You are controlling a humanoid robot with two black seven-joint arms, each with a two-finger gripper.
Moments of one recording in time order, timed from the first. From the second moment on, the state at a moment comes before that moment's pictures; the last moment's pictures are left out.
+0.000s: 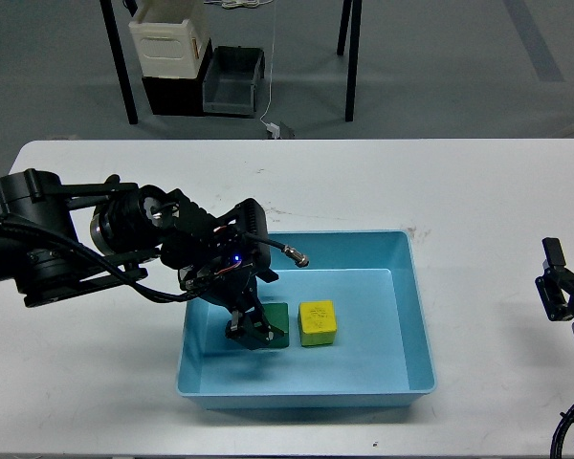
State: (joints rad) left arm -1.17 0.38 0.02 -1.28 2.18 -0.49 -0.49; right arm -0.25 -0.06 1.58 1.50 -1.04 0.31 0.48
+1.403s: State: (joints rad) left arm 0.04 0.38 -1.17 -1.53 -0.37 -0.30 -0.32; right arm -0.25 0.00 1.47 1.52 0.00 0.32 0.06
